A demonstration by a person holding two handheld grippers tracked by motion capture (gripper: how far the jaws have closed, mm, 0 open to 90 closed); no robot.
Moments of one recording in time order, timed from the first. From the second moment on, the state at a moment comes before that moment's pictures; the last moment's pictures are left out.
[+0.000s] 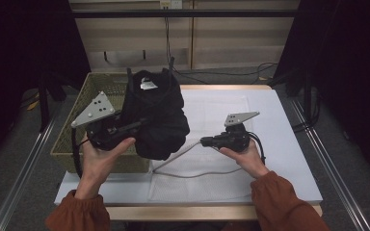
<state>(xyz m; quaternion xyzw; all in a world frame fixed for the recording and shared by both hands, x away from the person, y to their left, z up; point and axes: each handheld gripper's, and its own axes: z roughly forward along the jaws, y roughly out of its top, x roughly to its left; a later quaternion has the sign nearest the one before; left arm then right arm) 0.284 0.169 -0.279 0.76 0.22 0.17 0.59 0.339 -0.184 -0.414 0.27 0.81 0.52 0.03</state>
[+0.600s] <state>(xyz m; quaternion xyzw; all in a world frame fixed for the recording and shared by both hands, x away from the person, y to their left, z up) 0.285 0.129 -0.316 0.82 0.19 0.15 0.52 0.341 -0.185 -0.408 0.27 0.81 0.52 0.03</state>
